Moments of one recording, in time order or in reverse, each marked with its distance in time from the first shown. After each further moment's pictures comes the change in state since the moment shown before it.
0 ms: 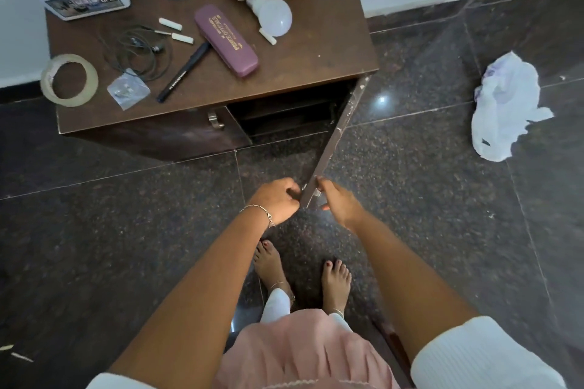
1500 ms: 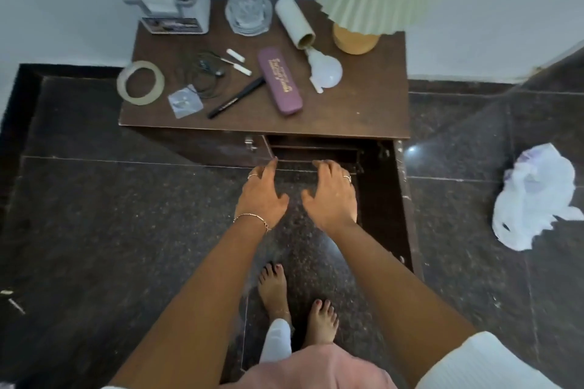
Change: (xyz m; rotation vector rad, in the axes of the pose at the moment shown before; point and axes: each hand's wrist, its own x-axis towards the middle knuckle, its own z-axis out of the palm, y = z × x) left_hand -0.007 0.001 -0.055 -0.138 0.499 -0.123; right_hand -0.001 -0.106 -0.009 -0.654 0.371 -0.585
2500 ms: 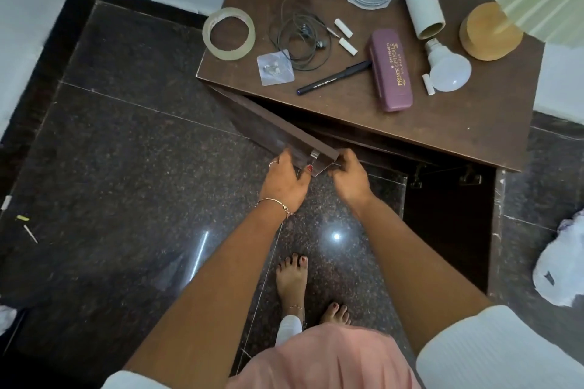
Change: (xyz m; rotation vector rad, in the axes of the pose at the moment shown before) left_hand 0.033 -0.098 -0.030 -0.369 0.058 -0.160; right_hand 0.061 -0.082 0.085 0.495 -0.254 0.207
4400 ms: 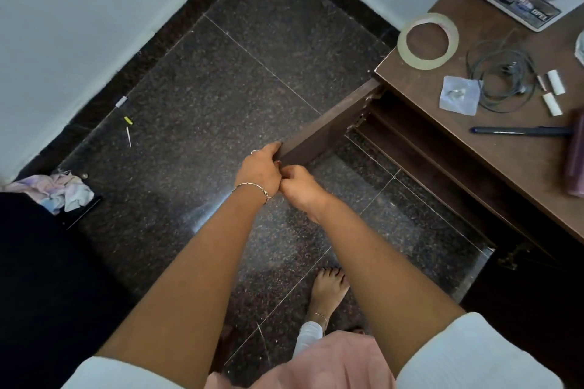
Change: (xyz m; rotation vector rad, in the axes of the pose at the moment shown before) left_hand -0.029 -0.173 -0.163 0.032 0.285 -0.332; right_hand -0.079 -0.111 0.241 -0.185 -0.769 -0.141
